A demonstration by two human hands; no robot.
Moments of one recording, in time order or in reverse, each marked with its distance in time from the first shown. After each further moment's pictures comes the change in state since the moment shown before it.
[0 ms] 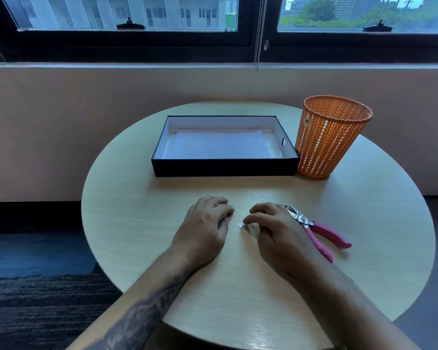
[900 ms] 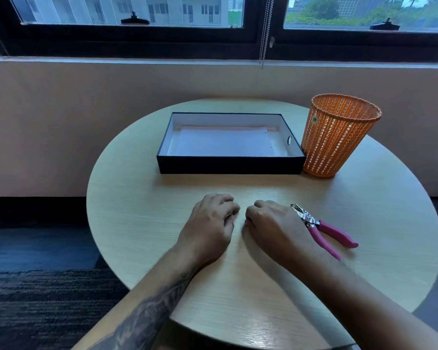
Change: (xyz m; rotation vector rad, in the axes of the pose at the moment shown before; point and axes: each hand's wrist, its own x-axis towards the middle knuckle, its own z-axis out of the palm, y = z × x) left_hand 0.001 0.002 -0.001 0.013 -0.005 -0.012; right_hand 0.027 -0.021 0.007 -0.481 -0.080 -0.154
